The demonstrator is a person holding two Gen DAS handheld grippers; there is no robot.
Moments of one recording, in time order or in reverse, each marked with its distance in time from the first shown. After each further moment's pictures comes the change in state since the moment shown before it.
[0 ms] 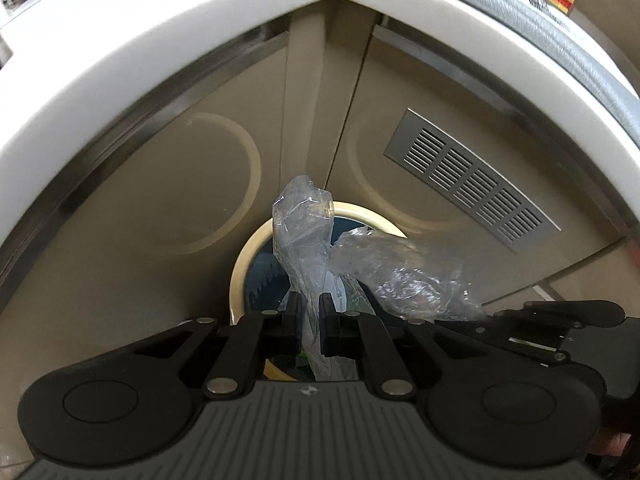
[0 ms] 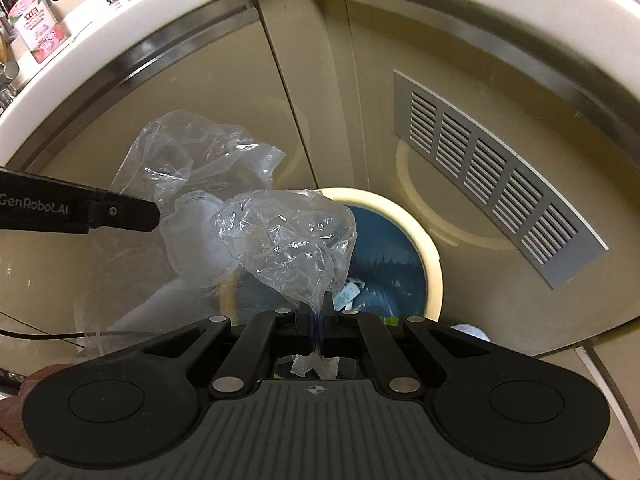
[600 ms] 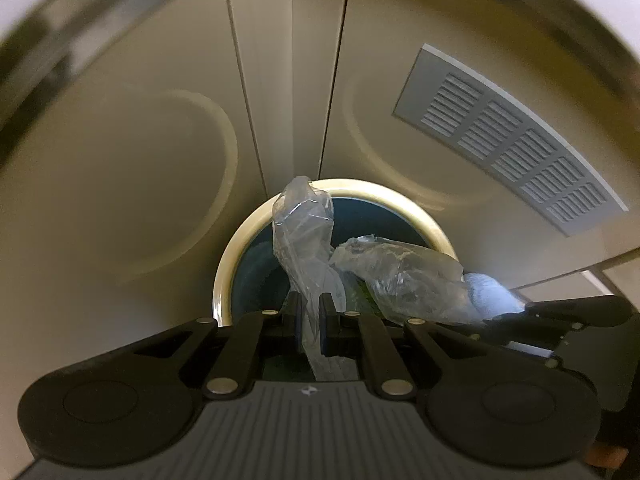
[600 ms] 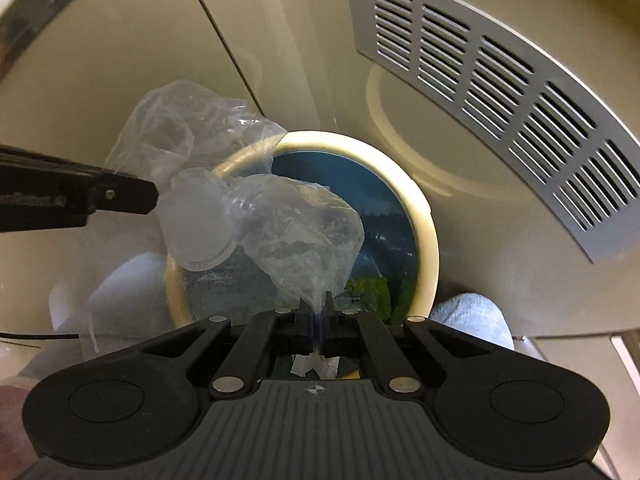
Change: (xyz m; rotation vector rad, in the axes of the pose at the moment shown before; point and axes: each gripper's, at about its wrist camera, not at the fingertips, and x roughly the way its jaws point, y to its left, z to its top) left arm 0.100 -0.019 0.026 0.098 0.125 0.038; right arm 0.086 -0.027 0.006 0.075 0.162 -0.050
